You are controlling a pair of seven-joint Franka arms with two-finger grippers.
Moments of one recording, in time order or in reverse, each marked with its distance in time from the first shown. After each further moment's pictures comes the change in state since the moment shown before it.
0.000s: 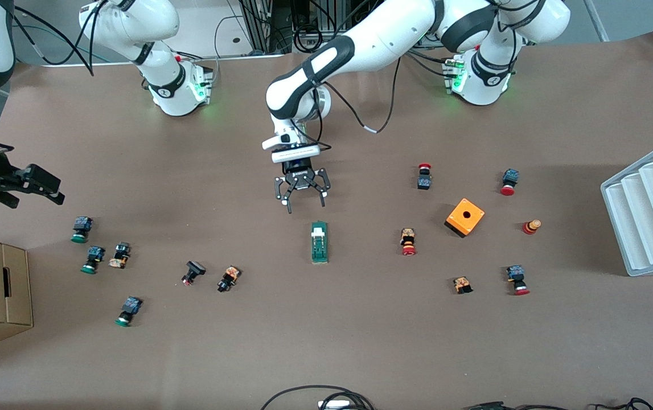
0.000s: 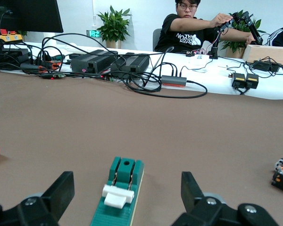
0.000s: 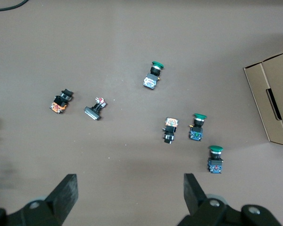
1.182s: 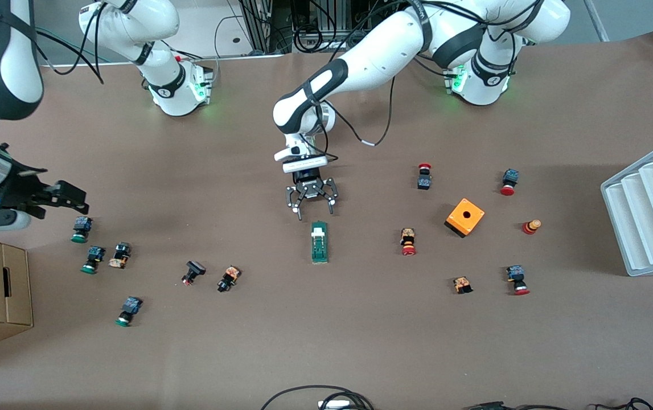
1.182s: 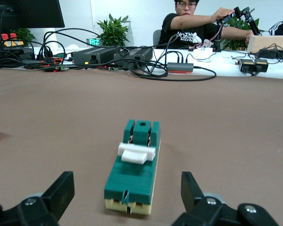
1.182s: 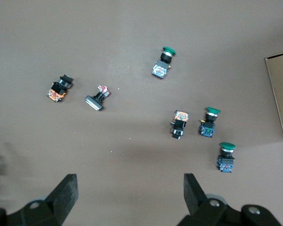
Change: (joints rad) left arm 0.000 0.122 0.000 0.000 0.092 -0.047 -0.072; right arm 0.047 0.090 0.001 -0.001 0.000 0.000 0.001
